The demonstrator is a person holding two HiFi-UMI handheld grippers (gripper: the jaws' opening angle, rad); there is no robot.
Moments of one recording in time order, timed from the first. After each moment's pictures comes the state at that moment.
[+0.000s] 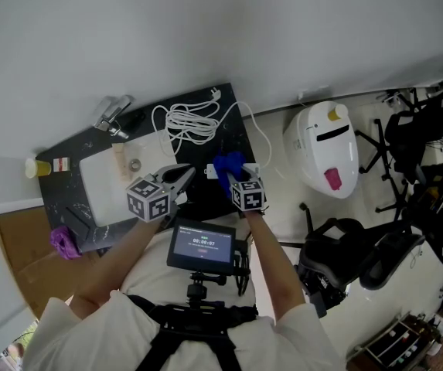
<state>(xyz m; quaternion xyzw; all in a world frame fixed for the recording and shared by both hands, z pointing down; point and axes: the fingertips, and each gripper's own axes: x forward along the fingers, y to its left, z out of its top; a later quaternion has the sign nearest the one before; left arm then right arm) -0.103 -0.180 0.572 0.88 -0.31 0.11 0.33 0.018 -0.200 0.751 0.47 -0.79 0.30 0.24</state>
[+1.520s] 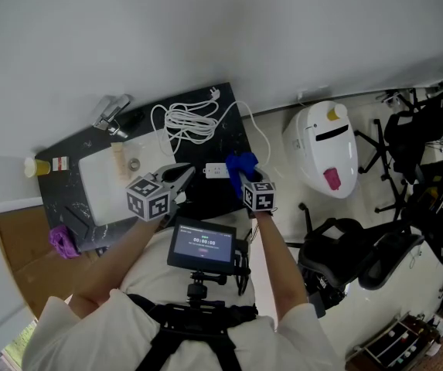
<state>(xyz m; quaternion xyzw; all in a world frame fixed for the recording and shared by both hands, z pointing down) -0.100 -0.178 0.573 0.89 -0.31 0.11 0.33 0.068 -0.198 0.753 0.50 -0.78 0.30 0.24</state>
